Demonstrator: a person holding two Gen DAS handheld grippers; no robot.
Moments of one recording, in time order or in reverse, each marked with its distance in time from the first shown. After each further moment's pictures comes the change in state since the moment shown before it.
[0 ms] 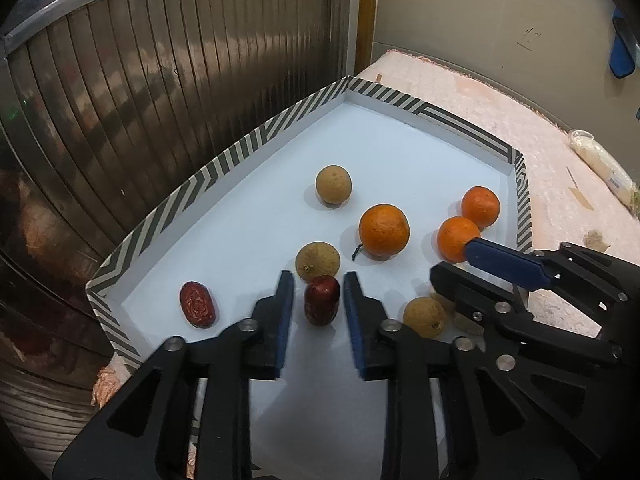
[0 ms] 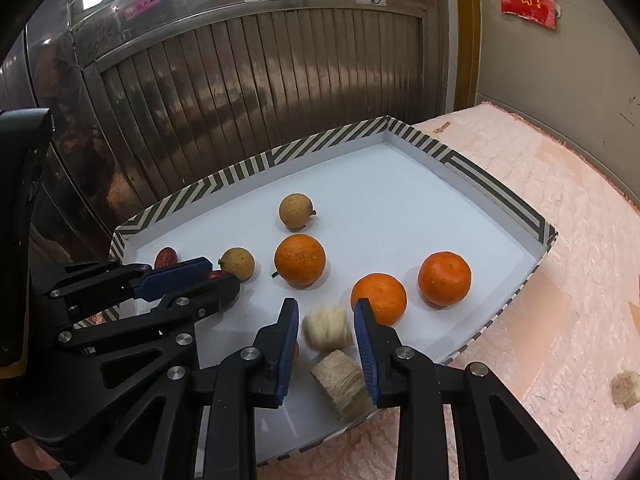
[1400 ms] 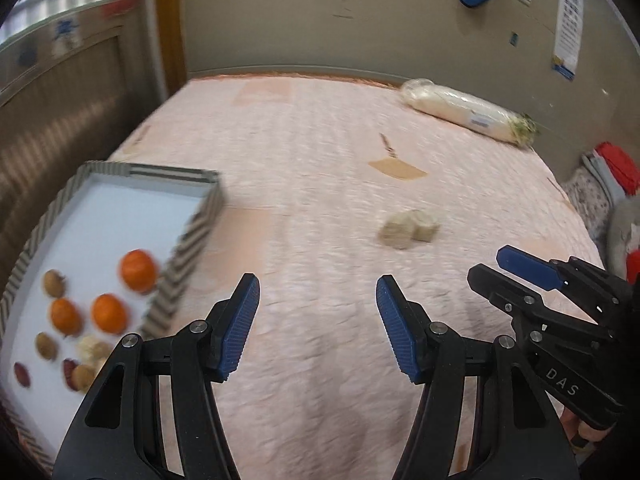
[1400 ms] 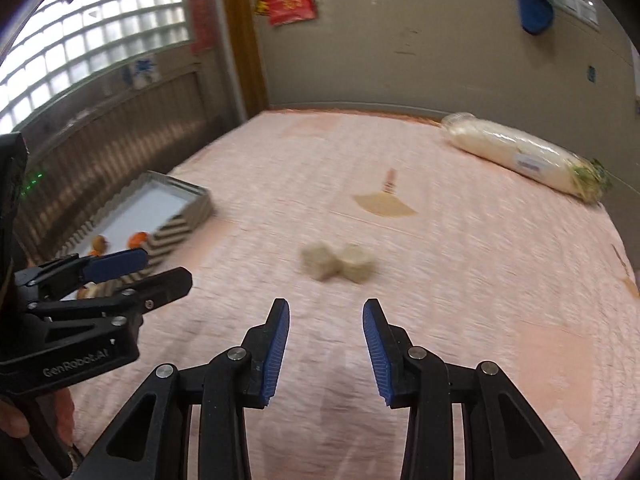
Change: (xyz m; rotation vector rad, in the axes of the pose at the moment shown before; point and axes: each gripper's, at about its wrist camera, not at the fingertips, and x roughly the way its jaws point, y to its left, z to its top) left arm -0.016 -0.236 0.012 0.321 -0.029 -0.328; right arm -0.166 -0.192 -0.122 0.385 -0.110 -0.359
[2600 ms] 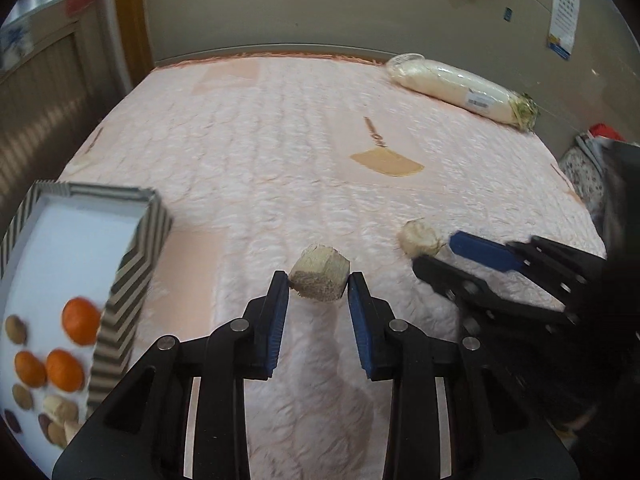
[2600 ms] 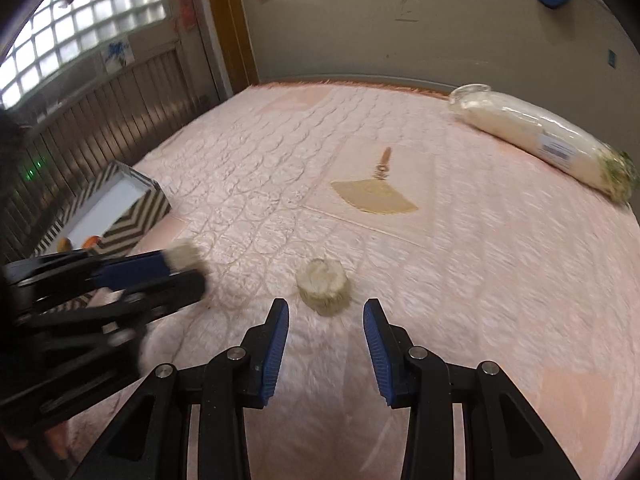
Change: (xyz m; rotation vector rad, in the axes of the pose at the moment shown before) left arm 0.047 -0.004 0.025 0.031 0.073 -0.035; right arm 0.073 -0.022 0.027 -0.019 0.091 0.022
